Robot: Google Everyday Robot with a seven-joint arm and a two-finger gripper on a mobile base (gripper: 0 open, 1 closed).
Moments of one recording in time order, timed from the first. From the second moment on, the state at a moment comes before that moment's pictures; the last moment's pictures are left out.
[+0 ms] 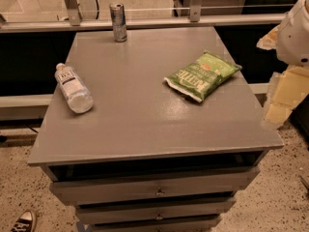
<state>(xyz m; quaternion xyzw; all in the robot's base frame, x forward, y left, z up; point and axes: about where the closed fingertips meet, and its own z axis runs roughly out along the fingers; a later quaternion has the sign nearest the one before) 0.438 -0.217 0.976 -0.60 0.78 -0.03 0.16</state>
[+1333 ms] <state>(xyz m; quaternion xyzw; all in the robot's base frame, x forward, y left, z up) 0.582 -0.157 0.945 -0.56 0.77 0.03 0.30</state>
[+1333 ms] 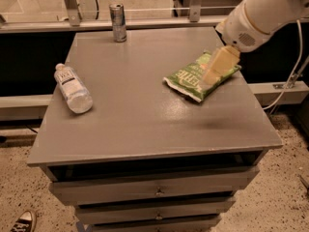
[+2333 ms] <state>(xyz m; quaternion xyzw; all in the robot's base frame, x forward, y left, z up) 0.649 -0.116 0.955 -0.52 0.76 0.07 0.39</state>
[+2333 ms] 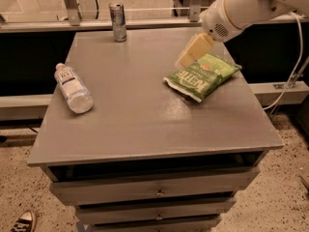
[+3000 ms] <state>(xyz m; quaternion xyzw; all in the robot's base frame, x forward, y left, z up) 0.755 -0.059 0.934 -0.46 0.74 0.13 0.47</state>
